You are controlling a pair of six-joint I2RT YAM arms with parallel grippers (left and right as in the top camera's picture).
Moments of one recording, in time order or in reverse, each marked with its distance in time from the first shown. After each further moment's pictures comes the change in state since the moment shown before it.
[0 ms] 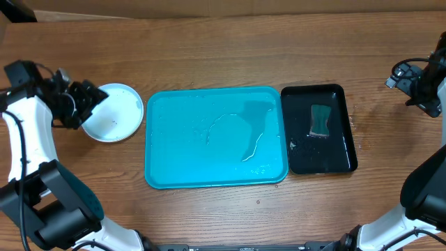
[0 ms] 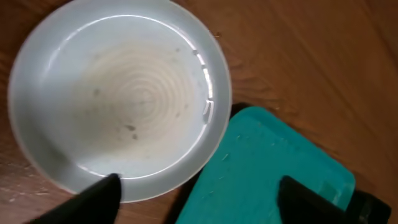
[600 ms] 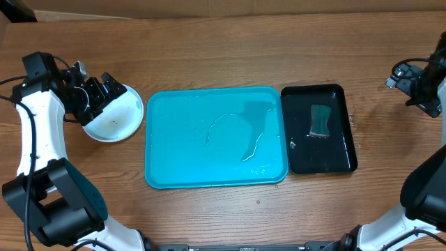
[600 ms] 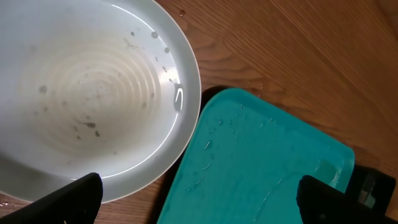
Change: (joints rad) left arm -0.064 0.000 0.000 -0.010 0.011 0.025; right arm 0.000 0.000 0.000 0.000 0.000 0.000
